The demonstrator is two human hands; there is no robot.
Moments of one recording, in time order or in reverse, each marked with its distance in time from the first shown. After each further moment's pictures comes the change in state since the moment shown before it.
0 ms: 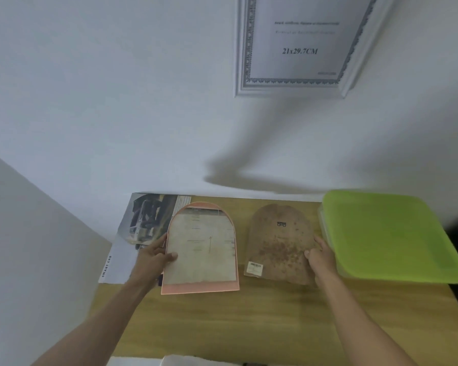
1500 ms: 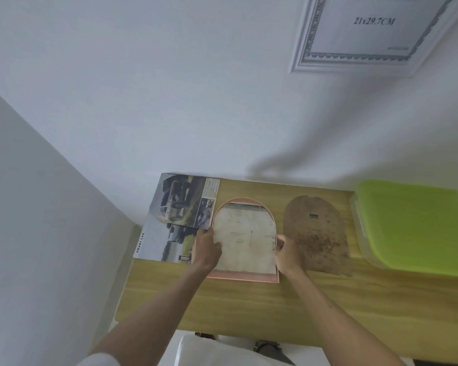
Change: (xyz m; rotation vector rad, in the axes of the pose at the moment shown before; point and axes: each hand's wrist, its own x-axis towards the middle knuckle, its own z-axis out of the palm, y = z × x) left_hand 0.025 -0.048 0.033 0.800 0.016 0.177; right_hand -0.063 0.036 0.130 -0.710 -0.184 -0.296
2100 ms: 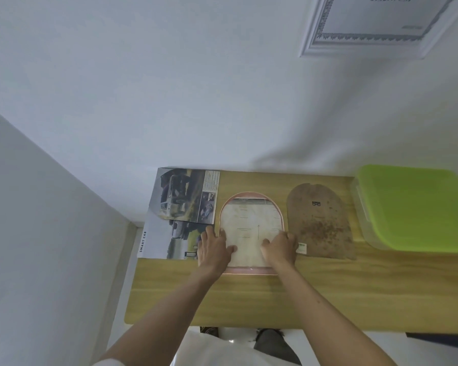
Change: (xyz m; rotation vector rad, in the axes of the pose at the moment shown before) left_hand -0.003 -0.017 0.010 0.441 -0.040 0.181; right_hand -0.016 -0.035 0.040 -0.092 0.054 0.267
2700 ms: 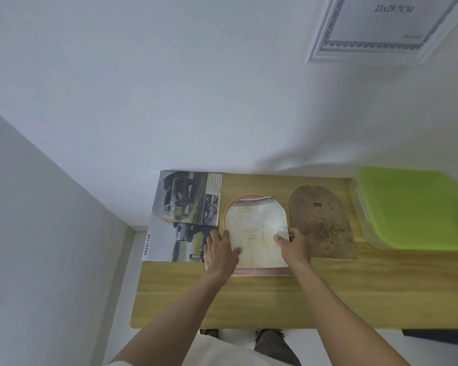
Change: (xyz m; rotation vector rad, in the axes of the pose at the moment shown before) left_hand -0.006 -0.001 0.004 -0.137 0.044 -0.017; right_hand 0.004 0.019 -0.016 0.509 0.039 -0.023
